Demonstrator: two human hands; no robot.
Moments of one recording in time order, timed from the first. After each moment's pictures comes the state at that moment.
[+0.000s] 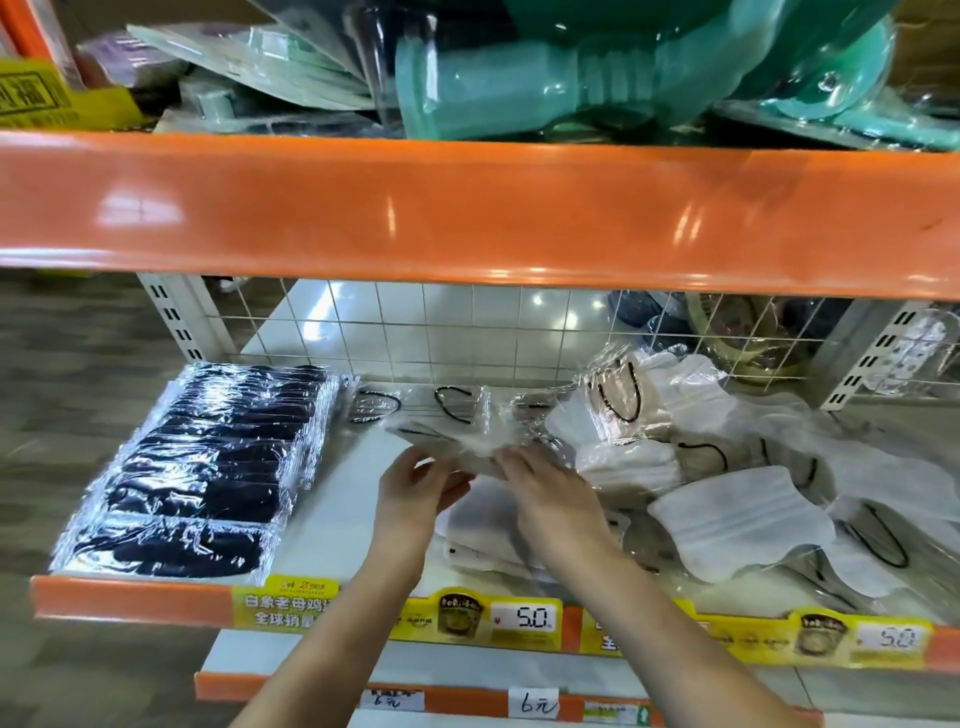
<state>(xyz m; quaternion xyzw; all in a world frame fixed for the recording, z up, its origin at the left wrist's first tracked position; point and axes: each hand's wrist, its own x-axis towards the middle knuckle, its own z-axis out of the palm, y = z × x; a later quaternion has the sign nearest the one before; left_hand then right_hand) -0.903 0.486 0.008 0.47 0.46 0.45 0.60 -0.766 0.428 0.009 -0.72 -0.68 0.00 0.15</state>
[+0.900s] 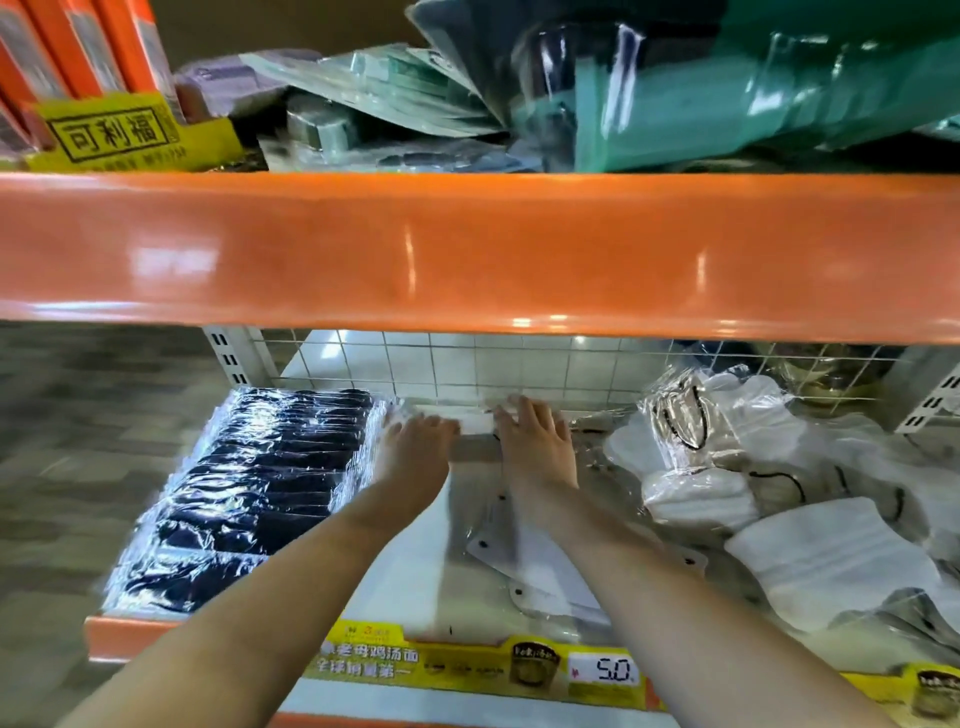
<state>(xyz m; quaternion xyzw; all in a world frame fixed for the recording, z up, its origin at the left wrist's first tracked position) -0.934 0.612 0.002 0.88 0.47 0.10 -0.03 -0.796 0.548 -0.003 -0.76 -0.64 -0.06 0.13</state>
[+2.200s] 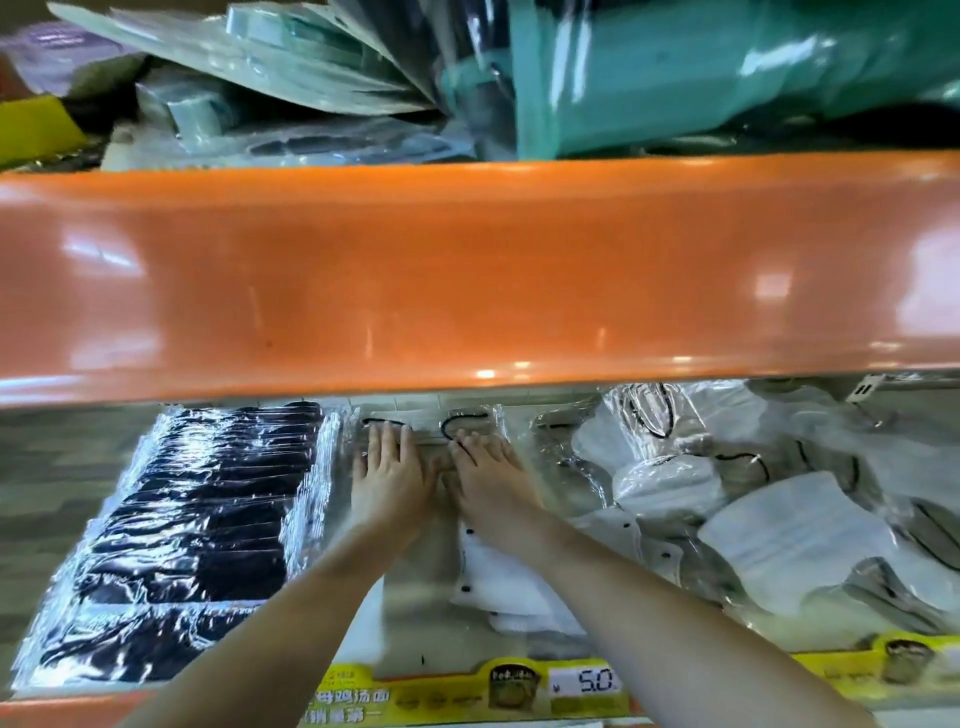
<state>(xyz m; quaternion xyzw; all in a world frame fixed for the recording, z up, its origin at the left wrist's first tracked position) -0.917 0.616 -0.041 0.83 0.55 0.04 0.12 -0.795 0.549 -0.041 -0.73 -0.67 0.06 0.10</state>
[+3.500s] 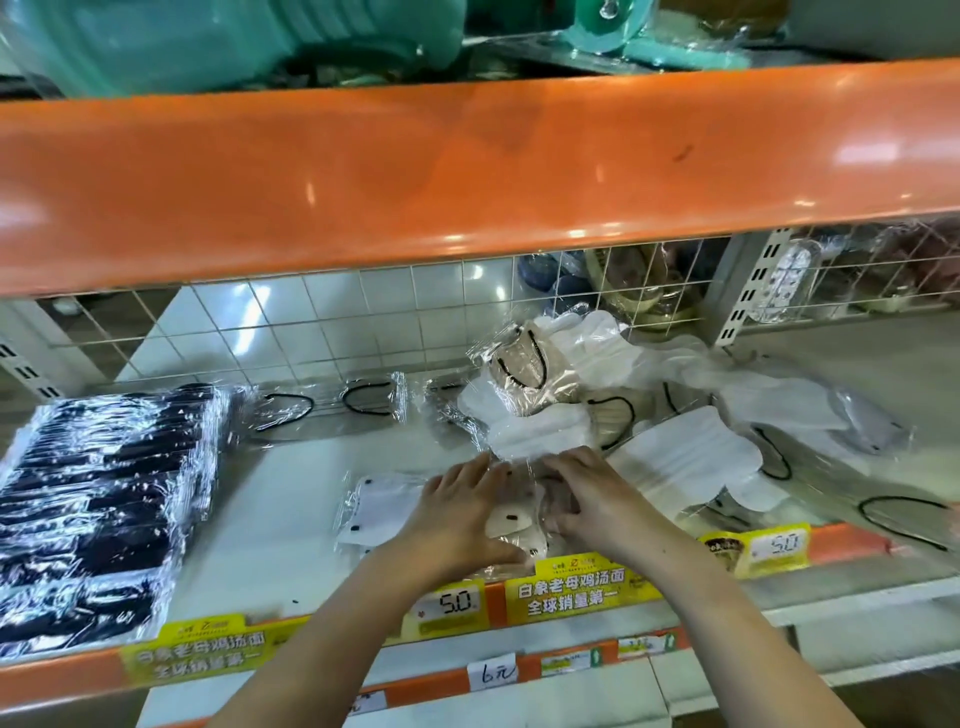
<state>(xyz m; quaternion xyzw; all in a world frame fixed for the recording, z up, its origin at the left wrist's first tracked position) -0.823 0.462 -0.020 0.95 0.28 -0.05 0.15 -0.660 0.356 -0.020 -0.78 -0.58 0.16 0.16</state>
